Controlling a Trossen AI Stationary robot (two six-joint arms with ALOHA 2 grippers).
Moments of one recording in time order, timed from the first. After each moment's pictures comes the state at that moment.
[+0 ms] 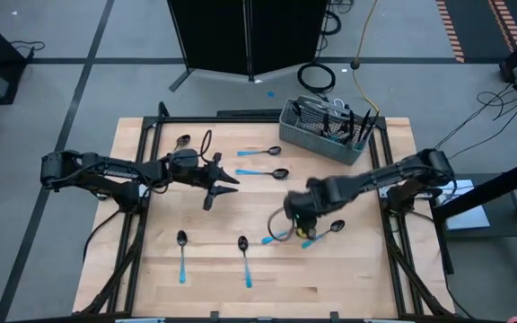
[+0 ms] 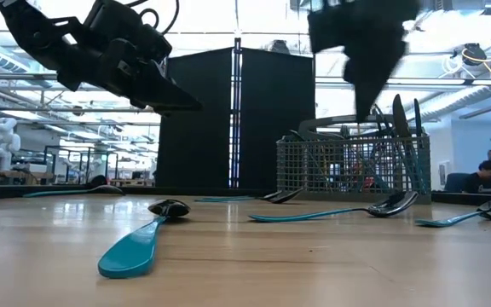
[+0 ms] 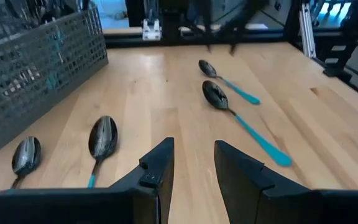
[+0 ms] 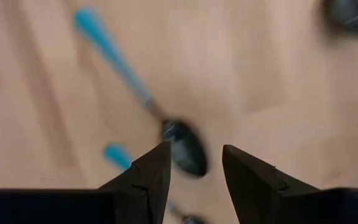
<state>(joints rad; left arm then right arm) 0.23 1.24 0.43 0.47 0.36 0.14 0.20 1.65 1.30 -1.01 0.10 0.50</state>
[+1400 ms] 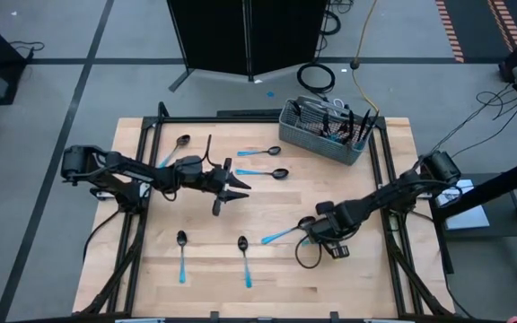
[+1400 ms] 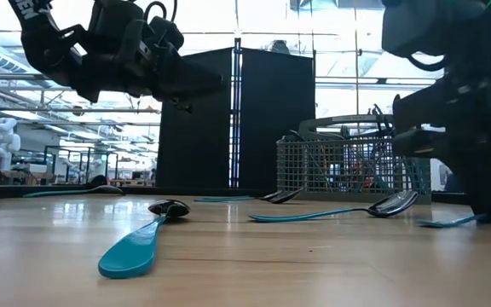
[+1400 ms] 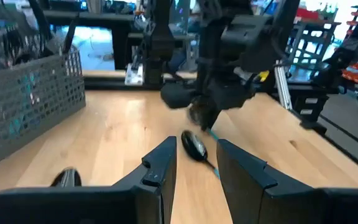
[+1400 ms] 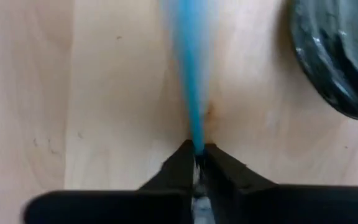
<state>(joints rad) 0.15 1.46 0.44 0.90 0.36 -0.02 0.39 1.64 0.81 -0.67 -0.07 0.20</state>
